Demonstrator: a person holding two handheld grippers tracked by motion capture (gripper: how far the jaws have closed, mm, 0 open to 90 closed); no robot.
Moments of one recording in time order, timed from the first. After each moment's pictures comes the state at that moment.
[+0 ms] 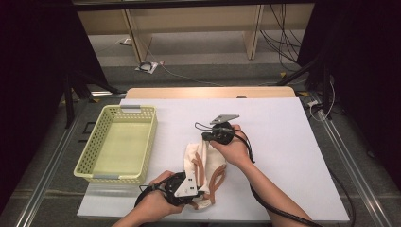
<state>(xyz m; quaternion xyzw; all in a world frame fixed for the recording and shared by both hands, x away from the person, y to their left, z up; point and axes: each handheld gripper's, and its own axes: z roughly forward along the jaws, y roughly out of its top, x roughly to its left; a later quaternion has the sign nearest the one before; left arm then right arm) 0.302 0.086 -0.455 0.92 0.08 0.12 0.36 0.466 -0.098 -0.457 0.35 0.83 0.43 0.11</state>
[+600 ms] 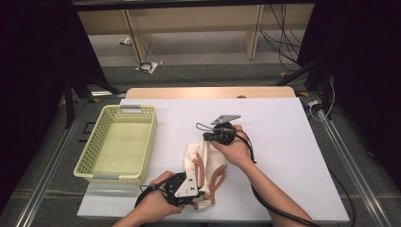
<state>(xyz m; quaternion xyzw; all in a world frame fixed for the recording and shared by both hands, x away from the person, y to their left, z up) 0.302 0.085 -0.455 0.92 0.08 0.12 0.36 0.464 -0.102 -0.457 0.35 0.83 0.43 0.12</state>
